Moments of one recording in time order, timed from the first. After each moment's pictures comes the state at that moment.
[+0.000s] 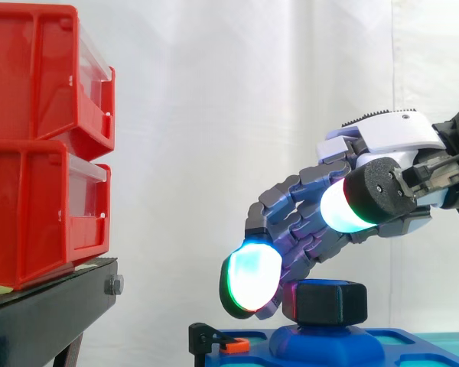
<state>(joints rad) 0.01 -2.23 -1.16 -2.99 -1.64 -0.86</state>
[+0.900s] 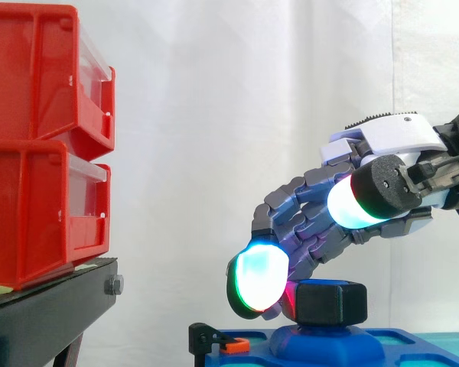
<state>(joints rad) -0.01 -2.23 -1.16 -3.00 -1.68 -0.86</state>
